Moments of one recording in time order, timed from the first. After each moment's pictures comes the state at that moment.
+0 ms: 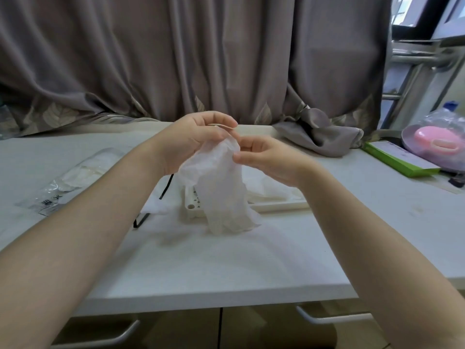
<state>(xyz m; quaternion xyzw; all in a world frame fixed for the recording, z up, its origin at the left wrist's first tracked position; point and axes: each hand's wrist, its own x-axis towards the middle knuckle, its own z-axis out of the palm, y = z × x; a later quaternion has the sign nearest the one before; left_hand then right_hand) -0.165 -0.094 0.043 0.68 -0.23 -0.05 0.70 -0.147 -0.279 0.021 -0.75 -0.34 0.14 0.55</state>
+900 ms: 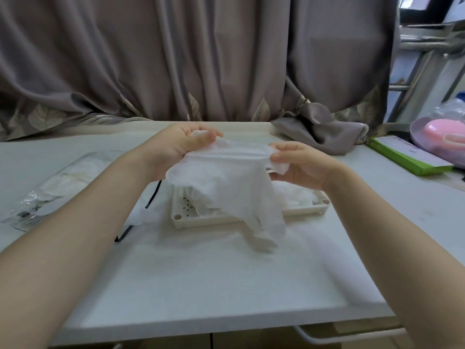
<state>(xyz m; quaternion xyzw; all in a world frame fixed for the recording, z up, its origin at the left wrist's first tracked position) -0.136 -0.097 0.028 0.72 -0.16 -0.06 0.67 -0.102 -0.349 0.003 -0.60 -0.27 0.25 0.71</state>
